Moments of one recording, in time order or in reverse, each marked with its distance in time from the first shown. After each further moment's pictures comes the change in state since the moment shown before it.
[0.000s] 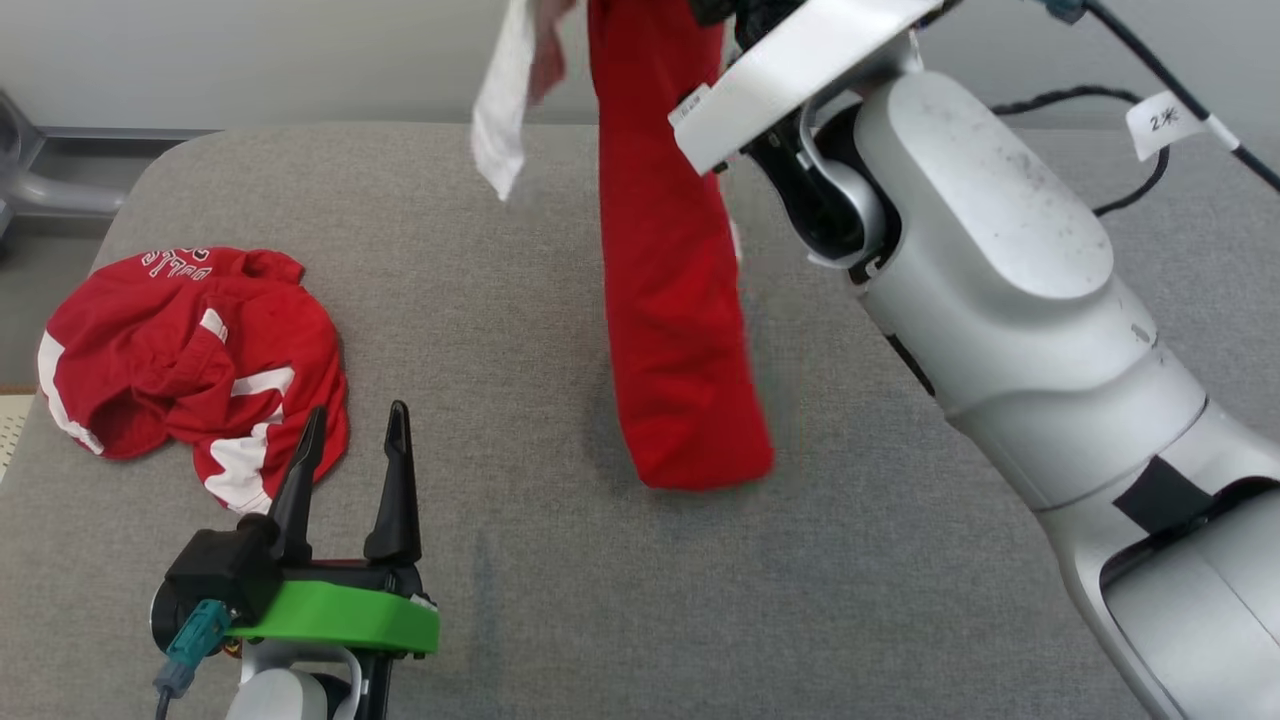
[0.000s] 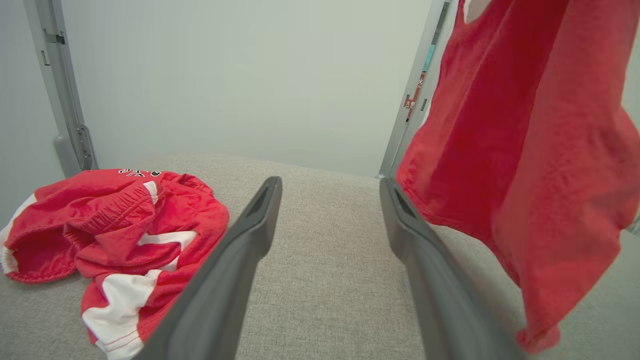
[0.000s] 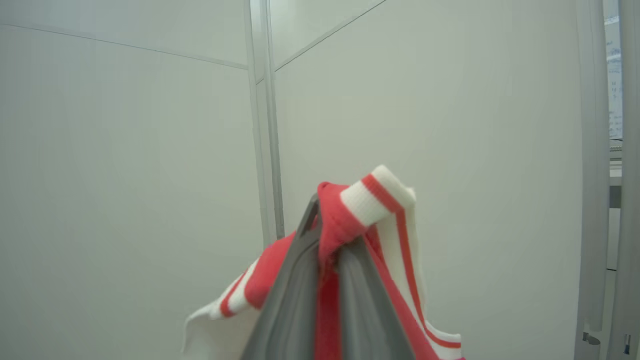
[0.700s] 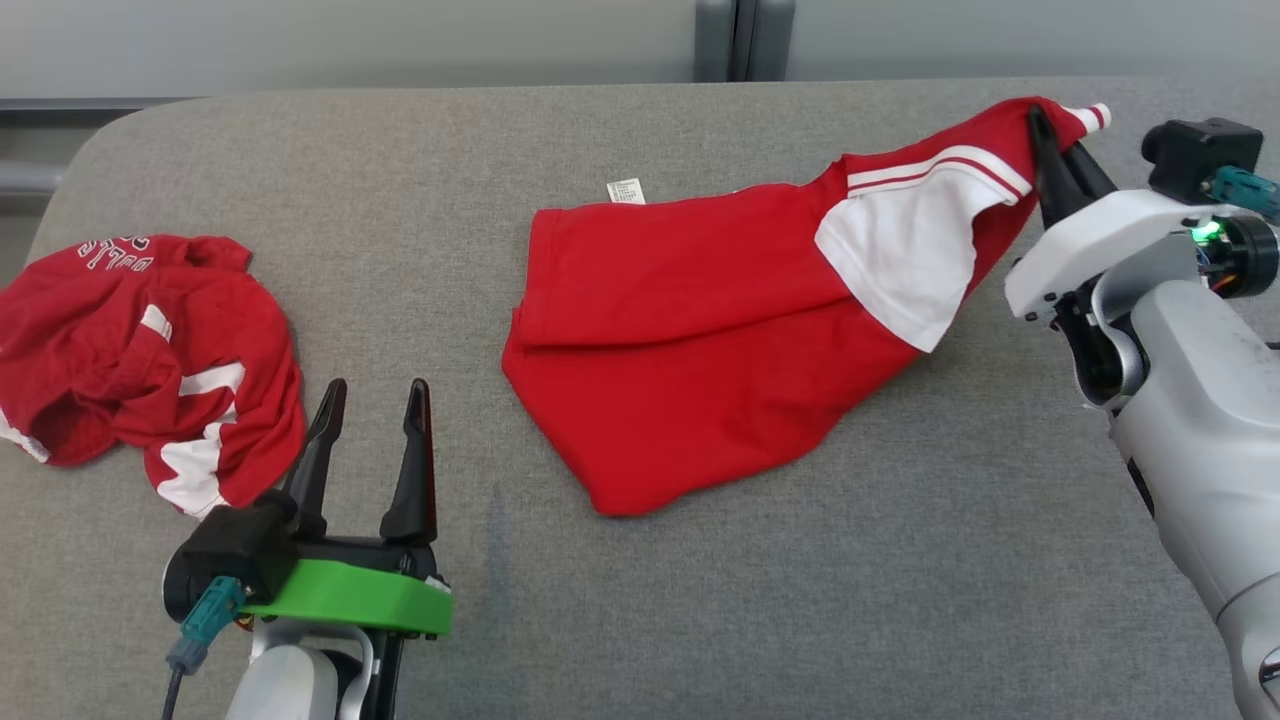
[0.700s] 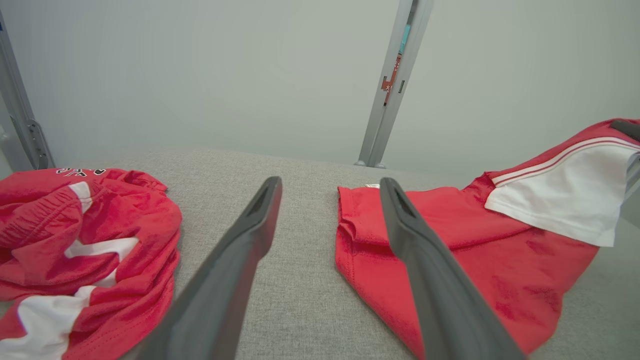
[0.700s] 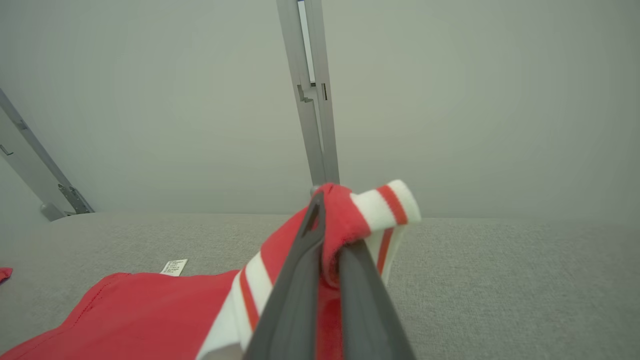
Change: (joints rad) left arm -0.034 0.009 -0.041 -0.004 0.000 0.000 0.000; right arm 0.288 -0.259 -0.227 0.336 -0.067 0.000 -0.033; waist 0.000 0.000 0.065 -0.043
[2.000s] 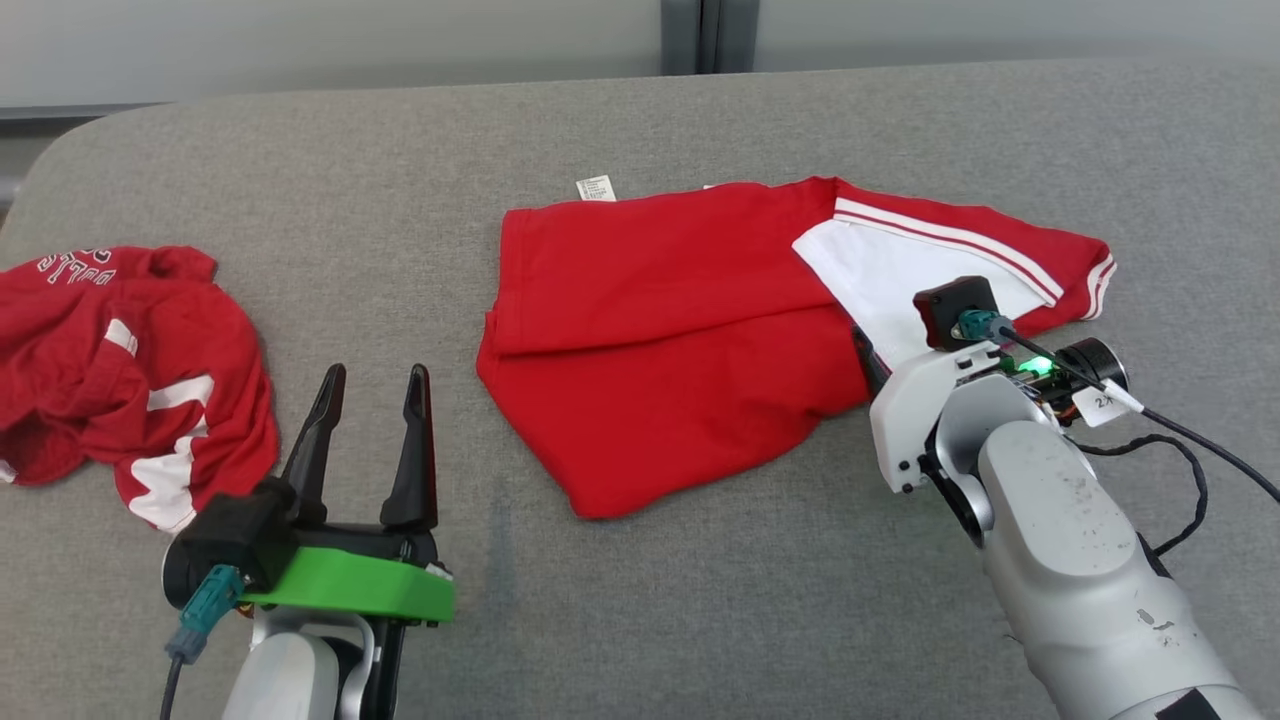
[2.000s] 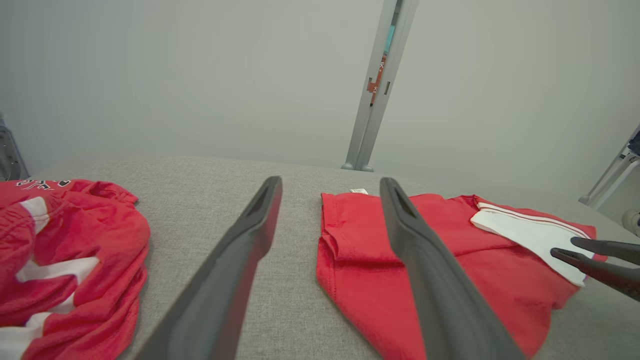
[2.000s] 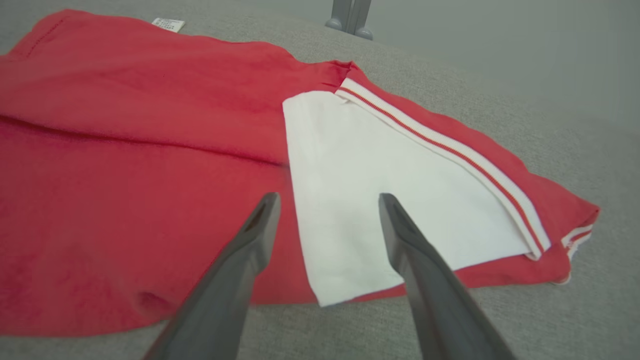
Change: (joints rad) left arm -0.020 -0.001 0.000 -0.002 0.000 0.000 0.000; right arm 0.243 0.239 -0.220 -0.110 -0.643 0.001 0.333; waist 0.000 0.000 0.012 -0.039
